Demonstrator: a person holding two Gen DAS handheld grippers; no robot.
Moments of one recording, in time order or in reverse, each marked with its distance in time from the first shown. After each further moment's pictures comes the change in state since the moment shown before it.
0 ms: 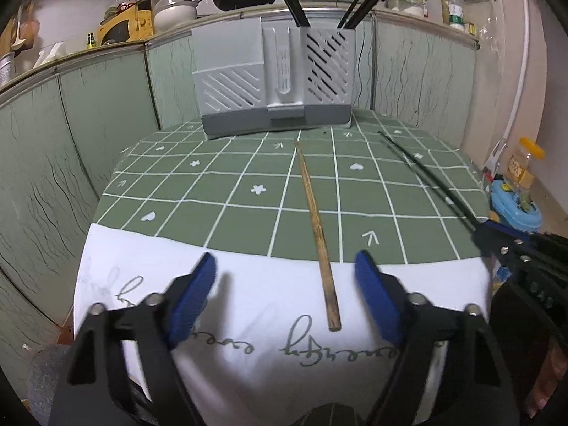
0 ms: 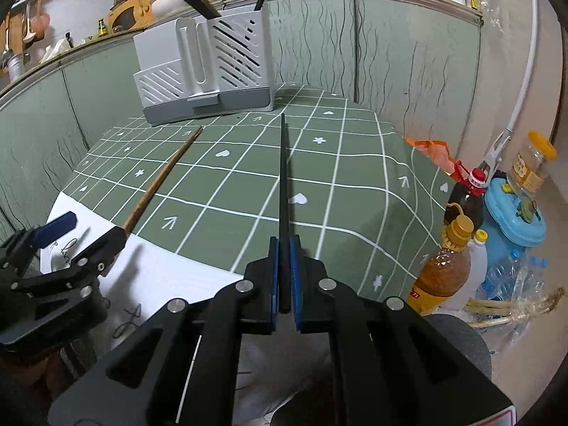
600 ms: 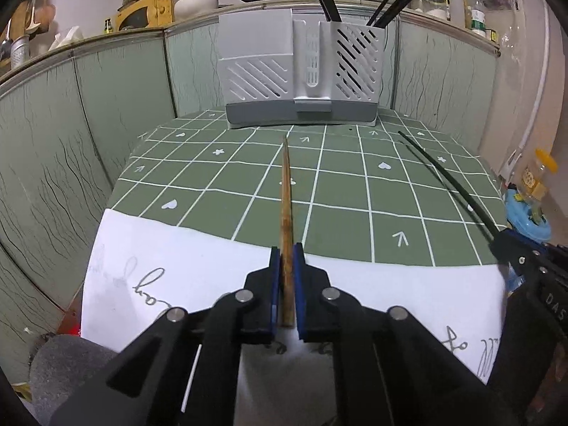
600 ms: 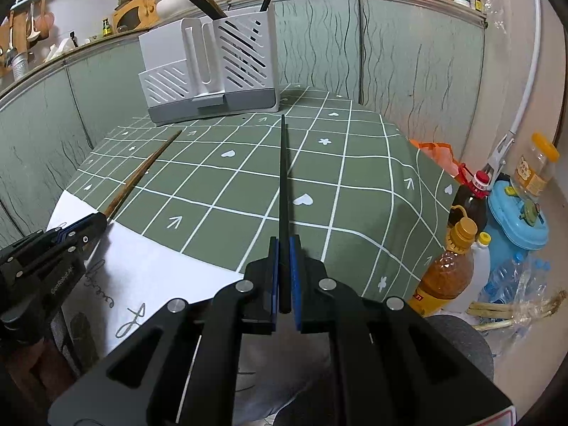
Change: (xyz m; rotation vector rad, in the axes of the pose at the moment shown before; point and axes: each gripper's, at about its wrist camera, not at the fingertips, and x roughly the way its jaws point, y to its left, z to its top) left arm 0.000 0.019 -0.001 -0.058 0.016 0.042; right arm 0.000 0.005 0.001 -0.013 -0.004 0.020
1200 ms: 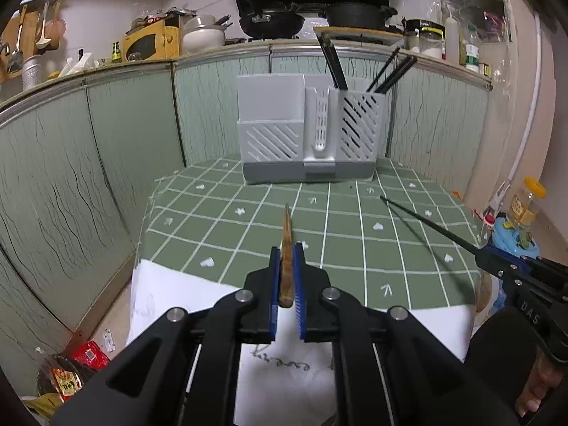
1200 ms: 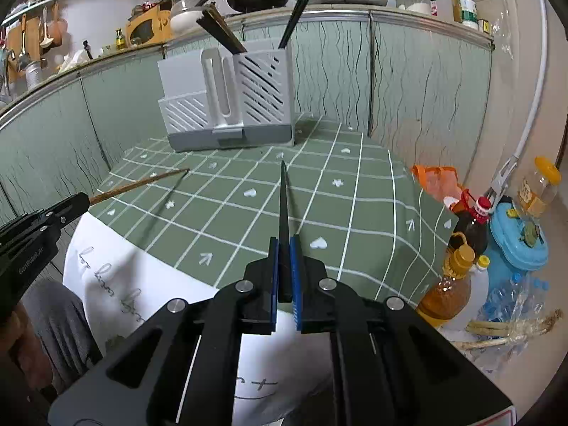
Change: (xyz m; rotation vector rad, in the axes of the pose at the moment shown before) left arm -0.053 0.022 0.041 -0.015 -0.119 -0.021; right arm -0.031 0.011 0.032 -0.026 -0.061 0.033
